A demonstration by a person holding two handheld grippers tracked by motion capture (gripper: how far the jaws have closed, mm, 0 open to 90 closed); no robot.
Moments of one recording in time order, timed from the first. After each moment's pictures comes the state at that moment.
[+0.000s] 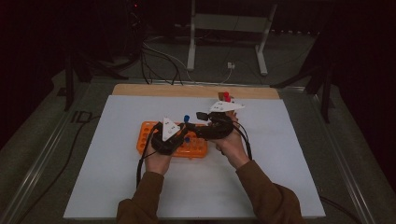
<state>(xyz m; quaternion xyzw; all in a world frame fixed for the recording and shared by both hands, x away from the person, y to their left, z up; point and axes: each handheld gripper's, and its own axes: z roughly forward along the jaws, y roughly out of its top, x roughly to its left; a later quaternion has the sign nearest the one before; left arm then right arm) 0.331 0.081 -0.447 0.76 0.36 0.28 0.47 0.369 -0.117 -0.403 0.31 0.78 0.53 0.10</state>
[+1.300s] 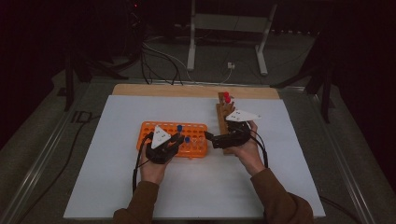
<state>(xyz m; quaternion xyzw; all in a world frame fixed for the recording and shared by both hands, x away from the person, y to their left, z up) 0.314 0.099 -0.474 0.75 0.39 0.21 0.49 0.357 -0.167 -0.424 0.35 0.78 0.49 0.18</state>
